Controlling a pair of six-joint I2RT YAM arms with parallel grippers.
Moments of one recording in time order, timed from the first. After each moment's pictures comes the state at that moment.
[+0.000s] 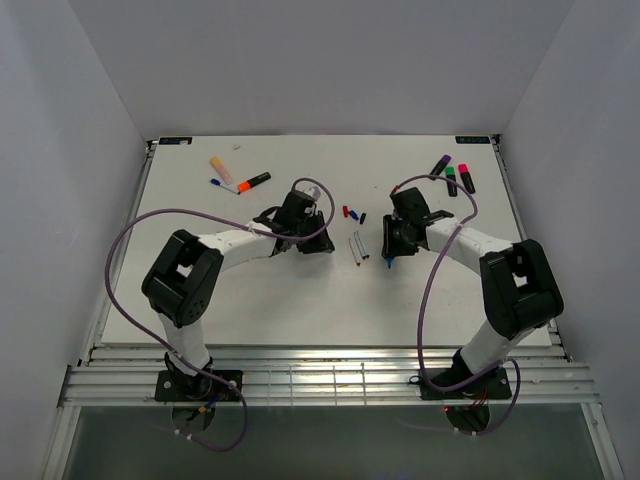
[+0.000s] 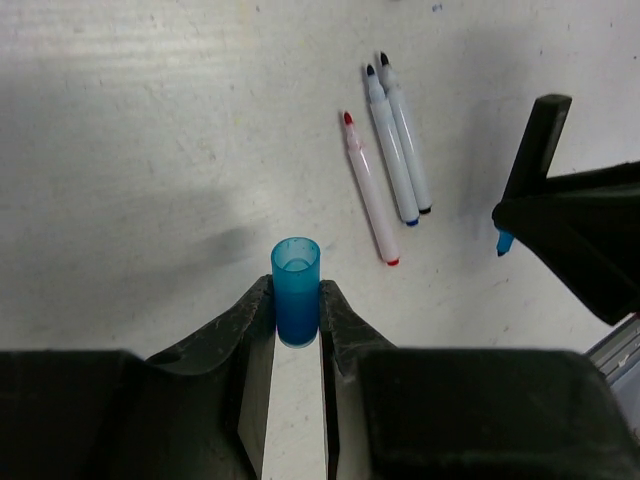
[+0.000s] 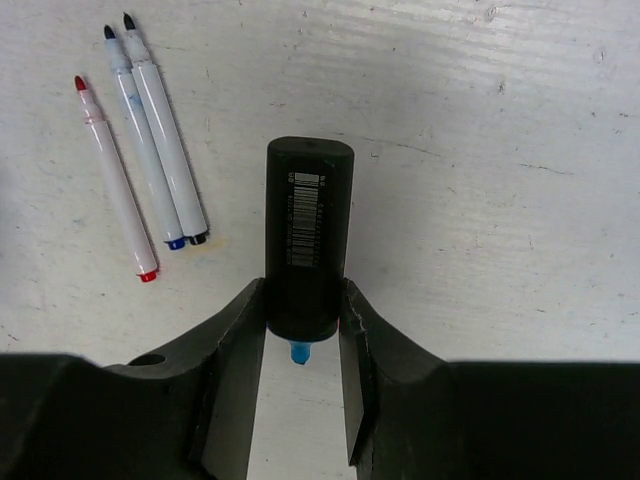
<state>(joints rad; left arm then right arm) -0.62 1.81 1.10 -0.09 0.17 -0.67 0.42 1.64 0.98 -0.38 -0.01 0.33</state>
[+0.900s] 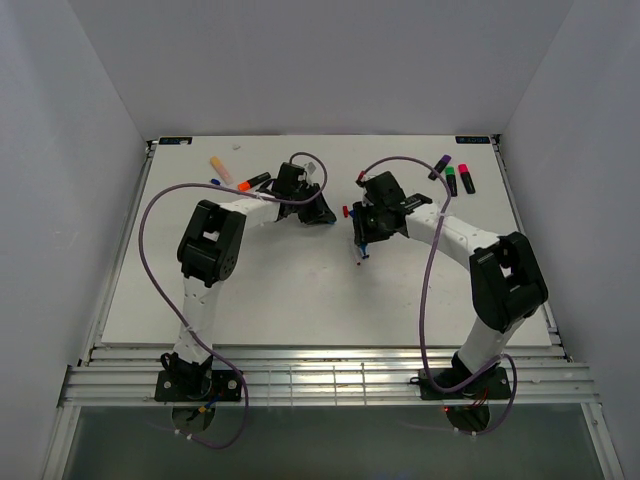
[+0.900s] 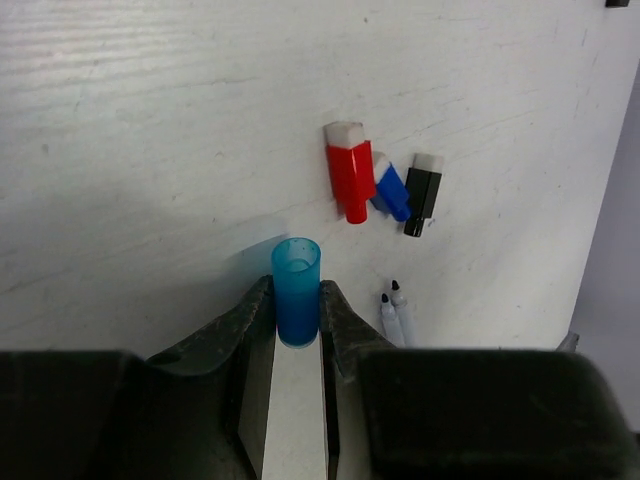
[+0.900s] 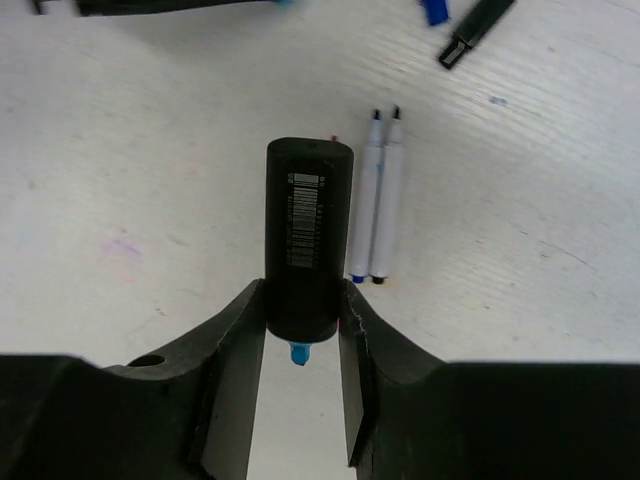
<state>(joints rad) -0.45 2.23 1.52 -0.07 0.42 -0.67 0.54 1.72 1.21 -0.47 -0.06 0.26</state>
